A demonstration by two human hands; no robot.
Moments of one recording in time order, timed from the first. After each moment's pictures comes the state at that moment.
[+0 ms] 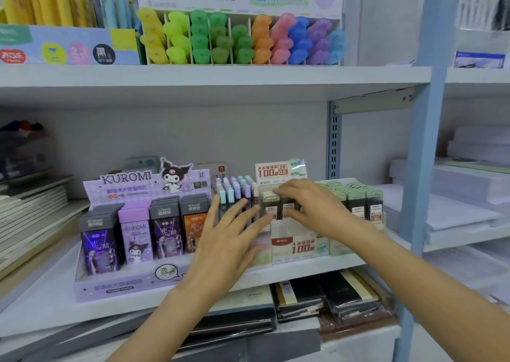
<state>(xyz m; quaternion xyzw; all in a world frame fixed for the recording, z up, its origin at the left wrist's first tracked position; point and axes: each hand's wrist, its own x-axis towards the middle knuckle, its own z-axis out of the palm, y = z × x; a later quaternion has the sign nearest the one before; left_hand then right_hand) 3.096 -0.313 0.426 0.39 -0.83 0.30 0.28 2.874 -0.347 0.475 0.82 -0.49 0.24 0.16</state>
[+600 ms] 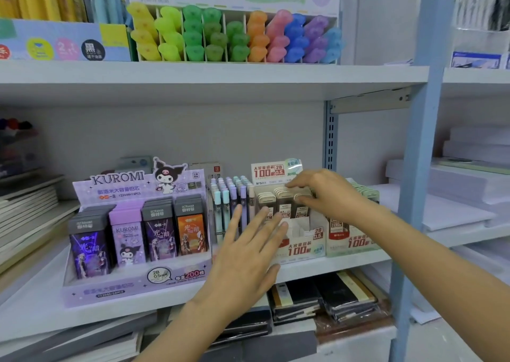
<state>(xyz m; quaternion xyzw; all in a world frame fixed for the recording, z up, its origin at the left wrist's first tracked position) 3.067 -0.303 0.410 0.35 -0.84 0.35 0.24 2.851 -0.342 0.501 0.80 -0.53 0.23 0.14</state>
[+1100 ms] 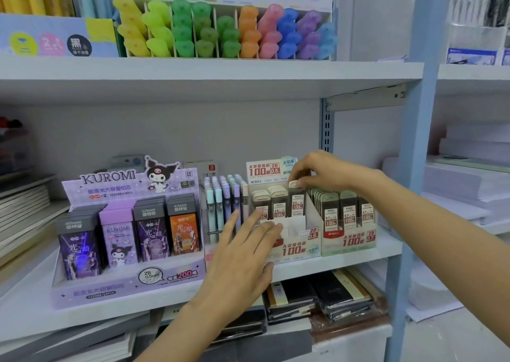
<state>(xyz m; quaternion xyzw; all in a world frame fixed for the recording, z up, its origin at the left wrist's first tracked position) 3.059 -0.298 0.409 0.36 -0.84 0.31 0.27 2.829 -0.374 0.536 0.83 -0.53 0.17 0.04</state>
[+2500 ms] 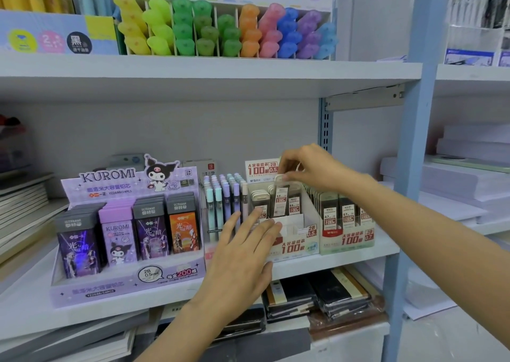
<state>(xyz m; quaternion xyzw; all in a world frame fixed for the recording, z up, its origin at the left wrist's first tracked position) 3.059 -0.298 0.407 0.36 -0.84 0.30 0.28 2.849 -0.367 0.535 0.83 -0.48 0.27 0.07</state>
